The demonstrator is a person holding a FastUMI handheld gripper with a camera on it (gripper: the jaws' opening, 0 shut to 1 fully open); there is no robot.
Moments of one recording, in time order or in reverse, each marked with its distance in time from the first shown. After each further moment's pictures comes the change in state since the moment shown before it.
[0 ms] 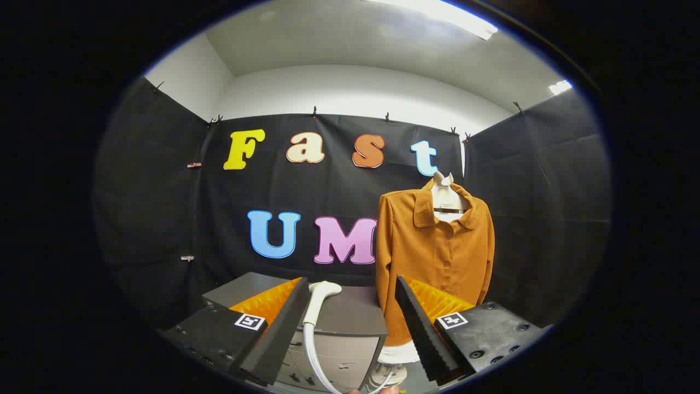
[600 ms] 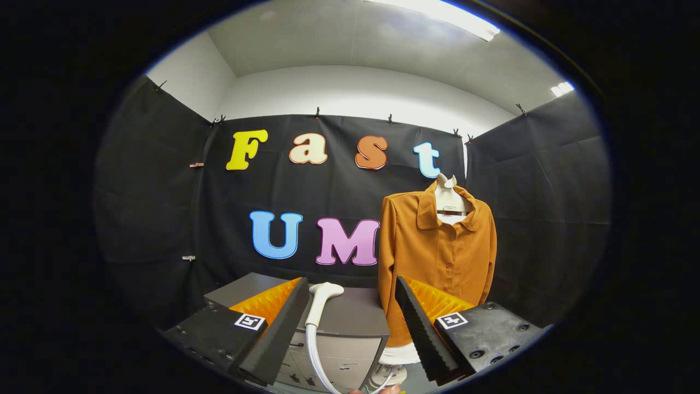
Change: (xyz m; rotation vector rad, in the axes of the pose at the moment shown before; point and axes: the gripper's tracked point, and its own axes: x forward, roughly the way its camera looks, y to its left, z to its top) arm 0.001 0.005 0.000 0.005 -0.002 0.010
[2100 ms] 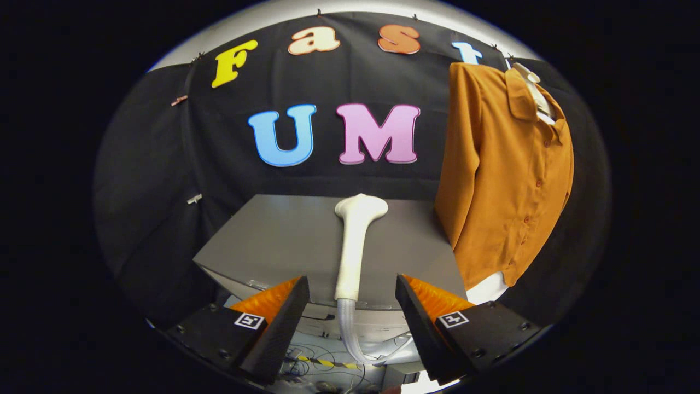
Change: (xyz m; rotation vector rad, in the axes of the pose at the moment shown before) arm 0.150 0.081 -0.195 0.039 0.689 0.103
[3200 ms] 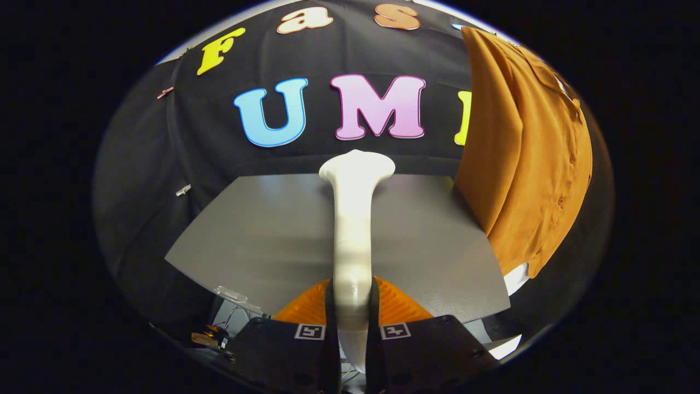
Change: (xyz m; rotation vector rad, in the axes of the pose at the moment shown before) arm 0.060 -0.003 -0.014 0.033 -0.005 0.008
